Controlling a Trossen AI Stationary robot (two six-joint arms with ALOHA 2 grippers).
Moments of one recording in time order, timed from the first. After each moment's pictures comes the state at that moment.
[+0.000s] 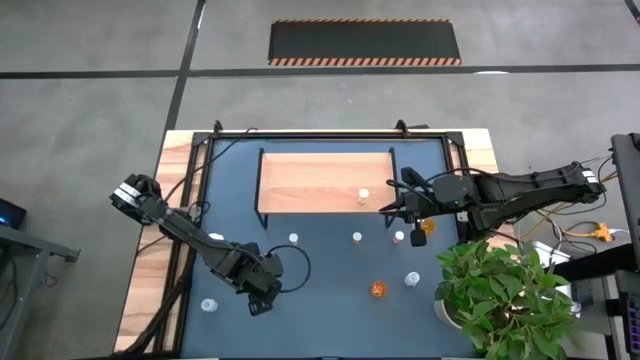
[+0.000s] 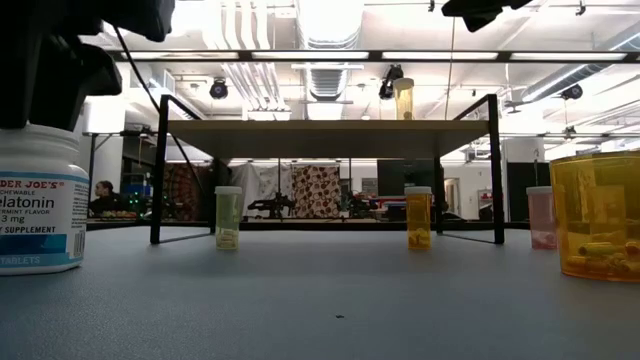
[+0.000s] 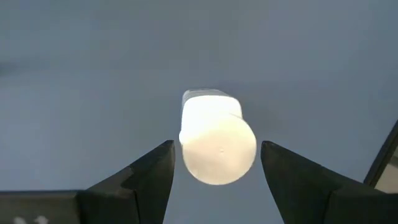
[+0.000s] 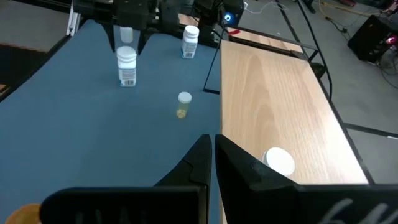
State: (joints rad) left arm -0.57 1.59 1.17 -0.90 -0.03 -0.91; right arm 0.14 0.95 0.88 -0.39 0.10 -0.17
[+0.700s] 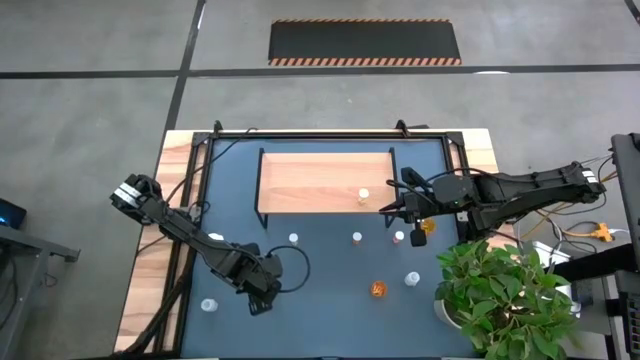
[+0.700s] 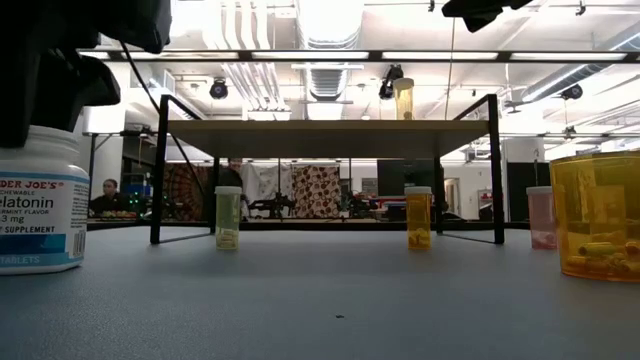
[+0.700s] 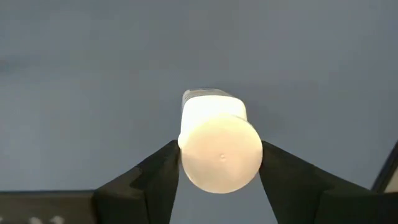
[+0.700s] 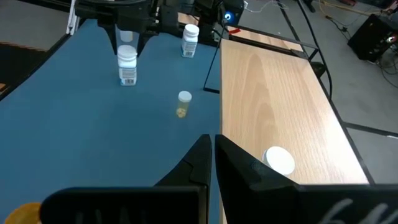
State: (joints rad) left arm -0.57 1.59 1.13 -0.87 -0.03 -0.91; right arm 0.14 0.95 0.88 -0.39 0.10 -0.17
